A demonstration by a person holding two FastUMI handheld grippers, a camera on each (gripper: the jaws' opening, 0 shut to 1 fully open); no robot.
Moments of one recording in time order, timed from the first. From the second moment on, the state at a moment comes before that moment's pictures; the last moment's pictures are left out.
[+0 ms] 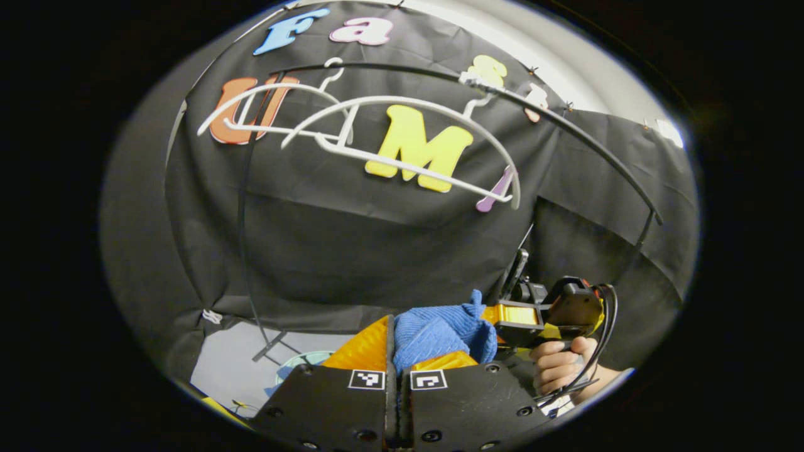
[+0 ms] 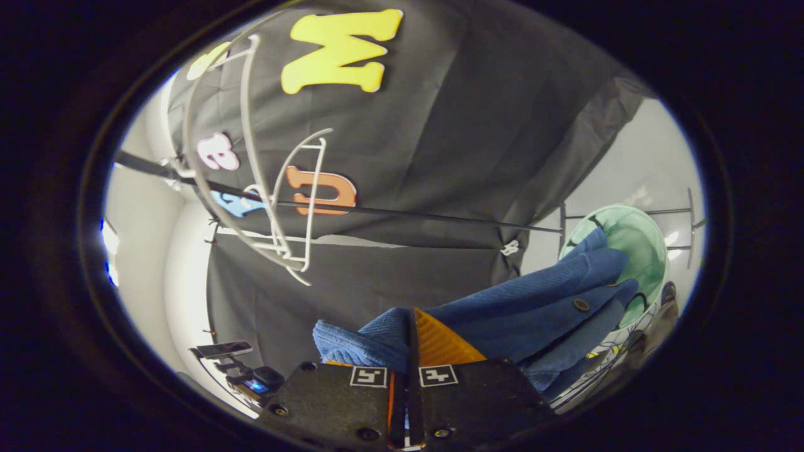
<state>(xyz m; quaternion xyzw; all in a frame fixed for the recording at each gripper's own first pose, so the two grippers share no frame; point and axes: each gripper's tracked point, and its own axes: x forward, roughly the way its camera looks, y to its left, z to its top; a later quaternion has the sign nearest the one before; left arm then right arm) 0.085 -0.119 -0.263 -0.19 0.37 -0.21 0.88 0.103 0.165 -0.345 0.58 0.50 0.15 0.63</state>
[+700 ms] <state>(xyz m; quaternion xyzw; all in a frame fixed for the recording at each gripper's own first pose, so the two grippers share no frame) 0.065 -0.116 -0.396 -0.13 0.49 -0.17 0.84 0.094 0.139 -0.483 0.55 0.58 0.03 0.60</state>
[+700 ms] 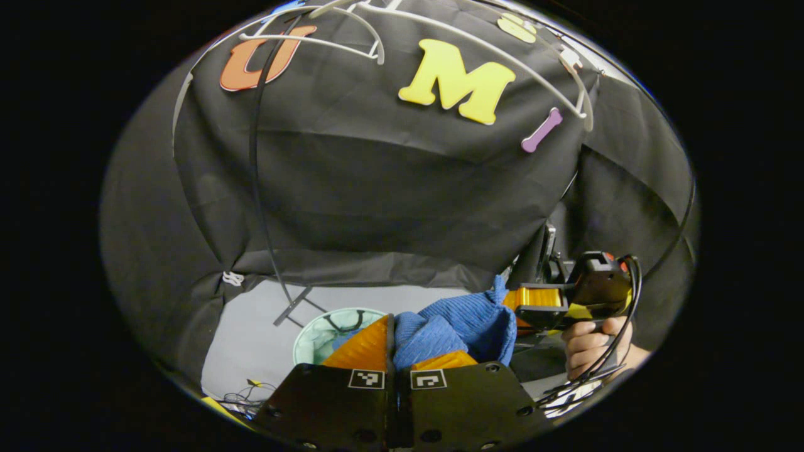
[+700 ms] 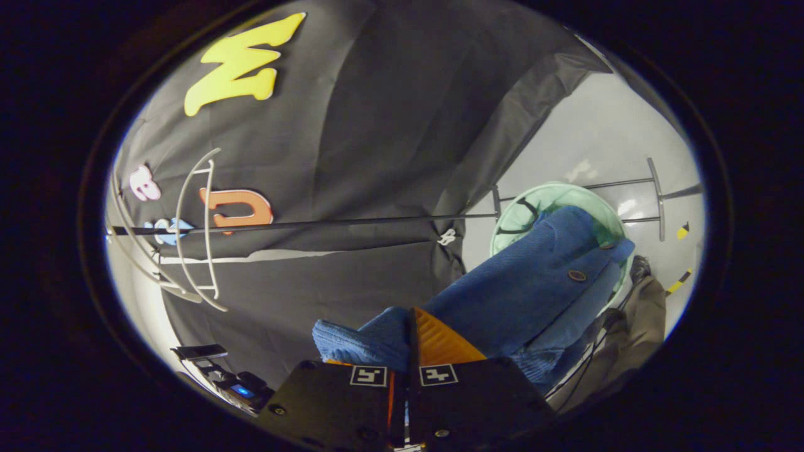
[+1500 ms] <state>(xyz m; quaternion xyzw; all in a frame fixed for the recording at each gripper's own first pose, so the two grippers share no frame) 0.029 -0.088 -0.489 -0.09 0.60 -0.10 0.79 0.058 0.155 -0.564 0.37 0.69 0.00 0.62</state>
